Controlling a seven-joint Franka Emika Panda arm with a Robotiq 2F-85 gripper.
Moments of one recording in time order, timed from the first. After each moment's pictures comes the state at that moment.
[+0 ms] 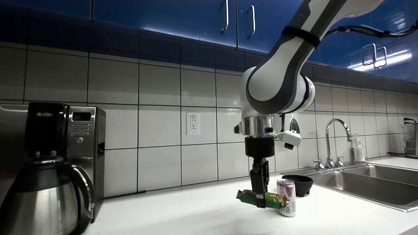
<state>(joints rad) 0.18 -0.07 0.19 -2.55 -0.04 2.49 -0.43</state>
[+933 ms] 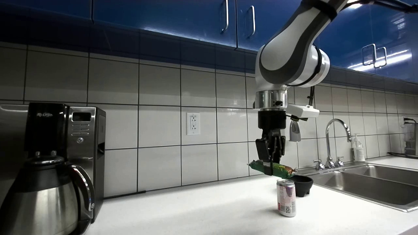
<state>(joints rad) 0.17 -0.26 0.10 -2.56 -0.02 2.38 -0.22</state>
